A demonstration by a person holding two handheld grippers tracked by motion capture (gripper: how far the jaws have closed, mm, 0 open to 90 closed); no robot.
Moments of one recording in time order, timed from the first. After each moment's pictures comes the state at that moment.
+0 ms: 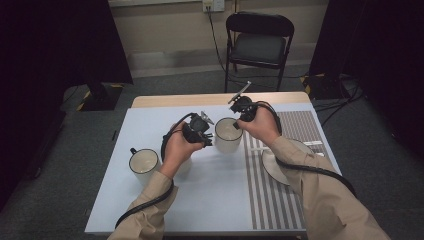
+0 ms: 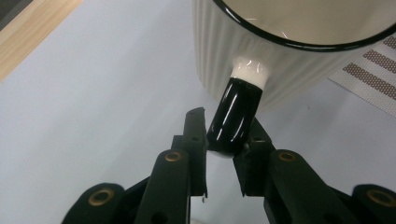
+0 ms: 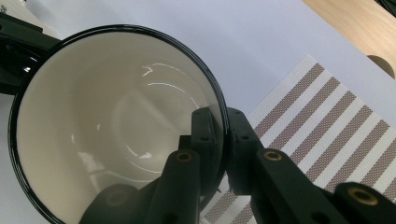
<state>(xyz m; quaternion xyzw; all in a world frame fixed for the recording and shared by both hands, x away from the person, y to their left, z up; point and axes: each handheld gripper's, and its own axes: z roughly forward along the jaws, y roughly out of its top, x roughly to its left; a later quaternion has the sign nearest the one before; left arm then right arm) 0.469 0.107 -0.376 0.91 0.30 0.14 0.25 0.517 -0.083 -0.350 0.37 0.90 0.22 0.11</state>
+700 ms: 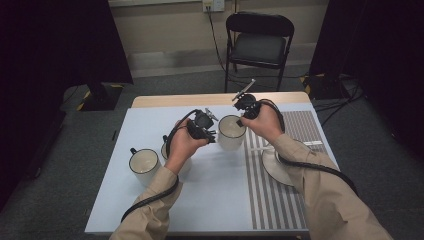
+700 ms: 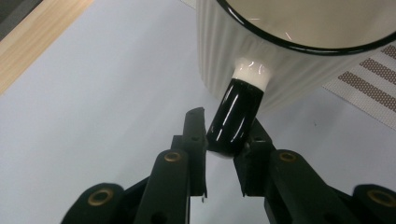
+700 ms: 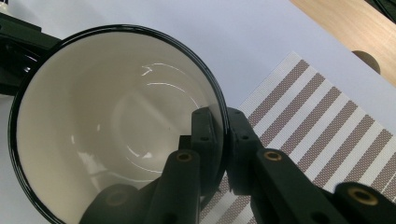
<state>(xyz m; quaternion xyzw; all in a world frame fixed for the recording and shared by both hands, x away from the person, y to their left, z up) 0.480 0.095 -0.375 0.91 0.30 0.15 0.25 0.525 -0.094 -0.350 0.38 0.89 0.22 0.12</state>
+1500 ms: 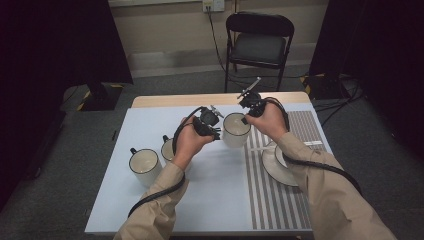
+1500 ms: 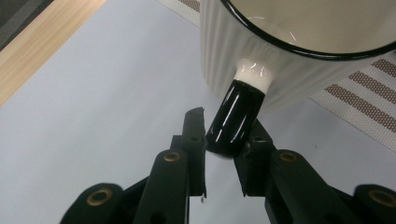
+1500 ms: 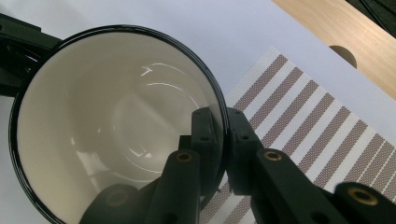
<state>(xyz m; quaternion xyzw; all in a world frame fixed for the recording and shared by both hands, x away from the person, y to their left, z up) 0.489 0.078 -0.374 0.91 0.30 0.15 0.25 0.530 -0.109 -0.348 0.38 0.89 0.22 0.13</state>
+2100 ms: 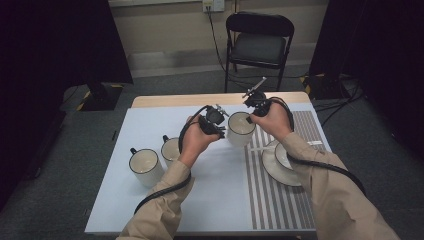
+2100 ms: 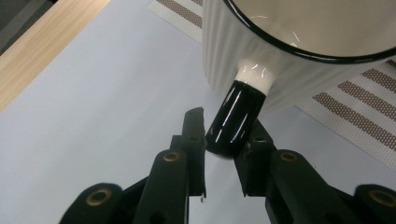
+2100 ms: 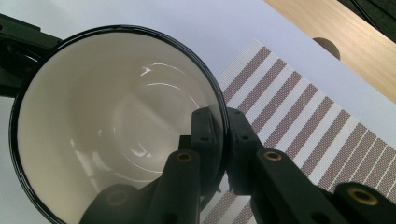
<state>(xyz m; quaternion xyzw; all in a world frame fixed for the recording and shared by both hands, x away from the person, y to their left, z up) 0.496 0.062 -0.377 0.91 0.30 0.15 0.25 0.532 -0.123 -0.350 0.39 0.88 0.22 0.14</state>
